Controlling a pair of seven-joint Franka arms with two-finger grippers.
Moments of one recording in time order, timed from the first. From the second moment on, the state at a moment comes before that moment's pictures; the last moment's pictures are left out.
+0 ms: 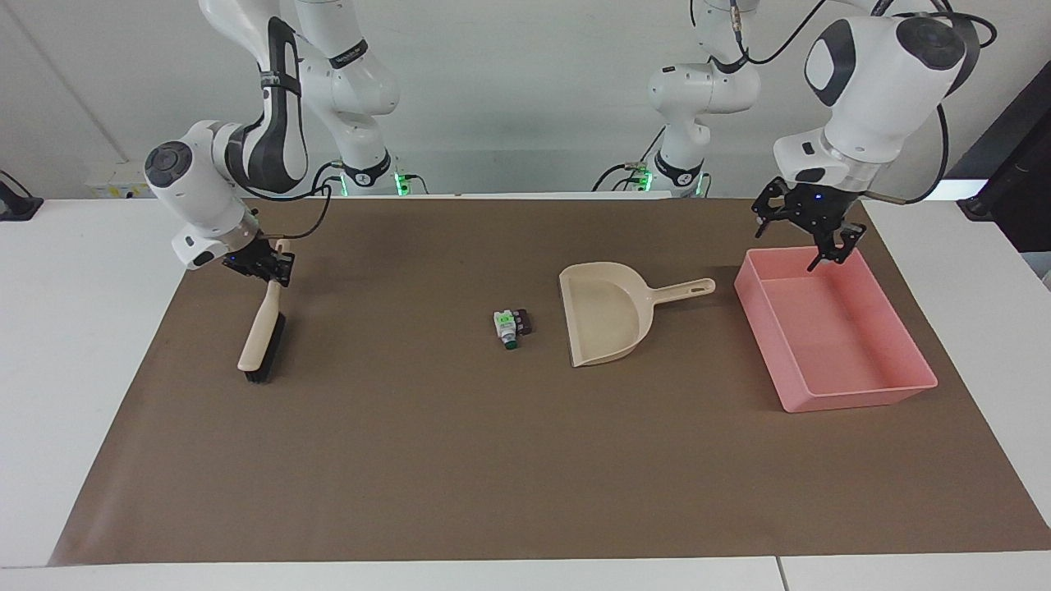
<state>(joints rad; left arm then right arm) -0.09 -0.06 -0.05 -1.82 -0.01 1.77 0.92 -0.24 -0.11 0.01 -2.38 0.01 2.11 -0.12</state>
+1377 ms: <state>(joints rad) -0.30 -0.06 -0.05 -2.31 -0.01 2.21 1.18 0.44 -0.11 0.03 -2.29 0.02 1.96 0.47</state>
